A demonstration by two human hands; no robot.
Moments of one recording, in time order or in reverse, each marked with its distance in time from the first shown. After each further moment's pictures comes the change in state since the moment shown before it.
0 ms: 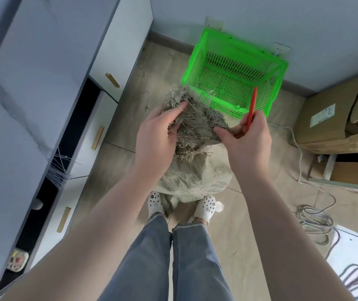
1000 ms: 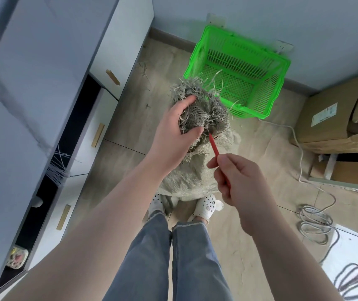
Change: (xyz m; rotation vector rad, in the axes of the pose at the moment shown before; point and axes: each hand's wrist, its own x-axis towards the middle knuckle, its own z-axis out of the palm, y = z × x) left_hand 0.003 0.022 0.002 -0.371 -0.261 -0.225; right_hand -0.062 -0.011 -0.022 0.282 -0.430 0.406
